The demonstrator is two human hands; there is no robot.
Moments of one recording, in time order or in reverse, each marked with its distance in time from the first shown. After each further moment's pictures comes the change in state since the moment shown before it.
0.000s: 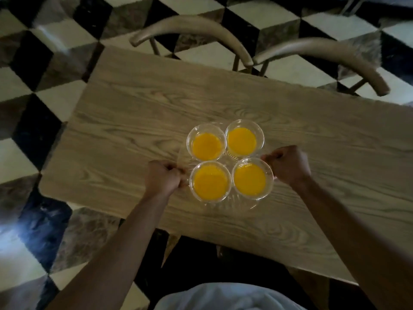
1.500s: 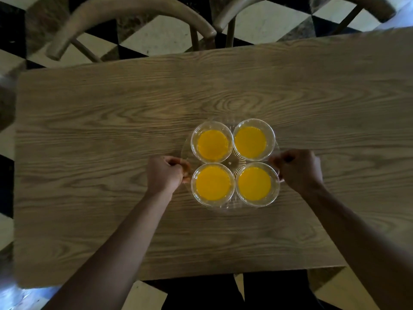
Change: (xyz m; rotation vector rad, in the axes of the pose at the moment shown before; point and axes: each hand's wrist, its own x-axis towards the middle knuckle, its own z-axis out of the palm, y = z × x) left_hand 0.109 0.043 0.065 0.215 -0.210 0.009; right_hand 0.016 0.038 0.048 0.211 0.157 0.331
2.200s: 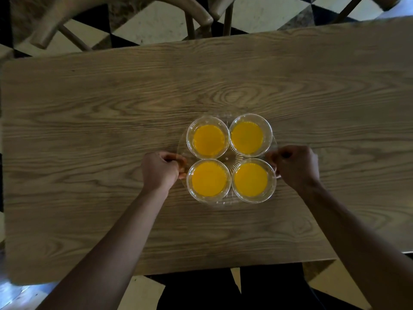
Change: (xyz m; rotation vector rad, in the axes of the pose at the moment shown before) left_hand 0.006 -0.010 0.003 -0.016 0.003 0.009; right_hand -0.003 0.005 0.006 -0.018 0.029 0.009
